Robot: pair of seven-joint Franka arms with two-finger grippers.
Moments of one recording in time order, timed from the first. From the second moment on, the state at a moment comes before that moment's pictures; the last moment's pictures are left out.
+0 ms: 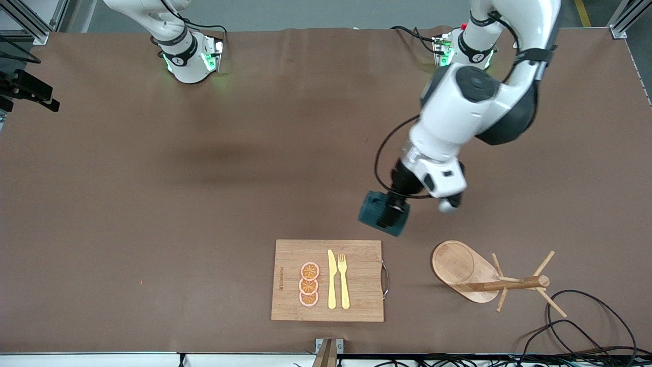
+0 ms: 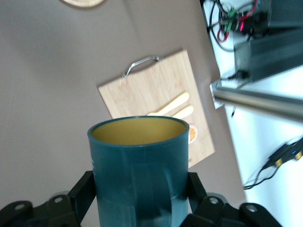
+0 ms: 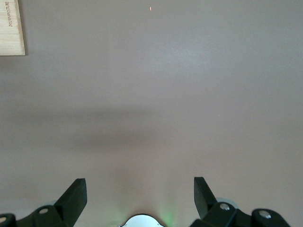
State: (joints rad) left arm -0.53 0.39 -0.06 -1.56 -0.01 2.35 -1.69; right arm 0.01 -0.10 -0.10 -1.58 -0.01 1.42 -0.08
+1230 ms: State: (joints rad) left arm -1.07 0.71 -0.06 -1.51 1.09 2.22 -2.07; right arm 0.01 -0.10 -0.11 -1.58 -0.01 1.42 -0.08
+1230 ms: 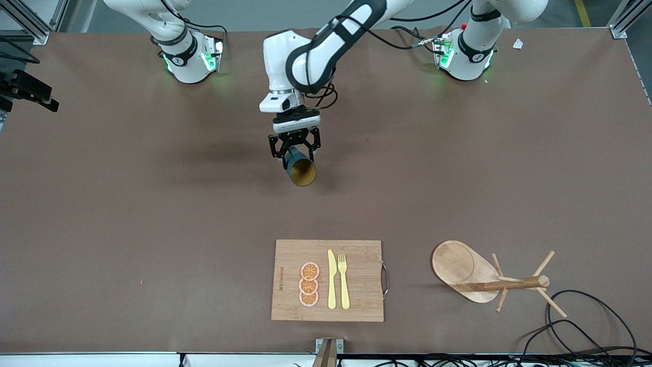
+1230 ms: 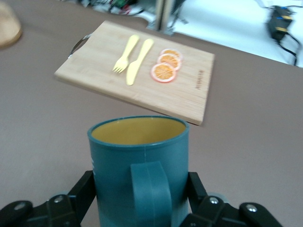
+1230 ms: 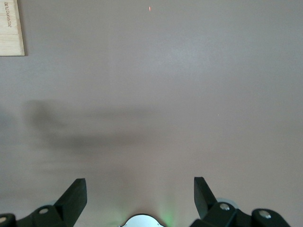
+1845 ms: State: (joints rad) left arm -1.11 0.89 -0.05 -1.47 1.68 2.14 -2.19; right arm 0.01 -0.10 -0.11 -1.58 -0.01 1.42 -0.08
